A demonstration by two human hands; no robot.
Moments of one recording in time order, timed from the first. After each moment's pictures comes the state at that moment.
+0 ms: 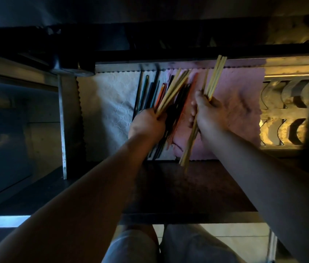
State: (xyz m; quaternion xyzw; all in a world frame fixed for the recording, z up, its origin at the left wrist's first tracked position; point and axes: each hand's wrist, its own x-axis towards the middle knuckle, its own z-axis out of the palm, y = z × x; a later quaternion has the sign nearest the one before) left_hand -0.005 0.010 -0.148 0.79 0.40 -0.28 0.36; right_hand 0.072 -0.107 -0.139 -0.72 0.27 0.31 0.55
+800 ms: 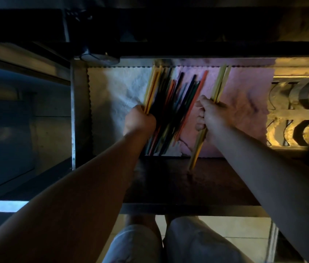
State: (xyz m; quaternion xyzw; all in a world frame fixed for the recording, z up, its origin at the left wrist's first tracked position) left_hand -0.031 0.038 -0.165 0.75 0.50 -0.23 0.37; right_hand 0.067 -0.108 -0.146 -0.68 0.33 0.39 0.52
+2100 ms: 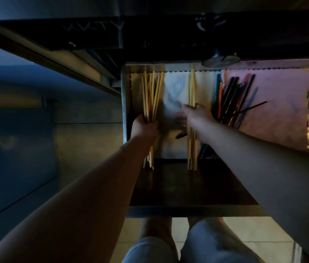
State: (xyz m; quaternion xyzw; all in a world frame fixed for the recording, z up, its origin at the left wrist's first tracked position) left_hand -0.100 0.133 -0.159 0.55 0.59 -0.17 0.57; right_hand -0.004 0.028 -0.157 -0.74 0.23 0.47 0.41
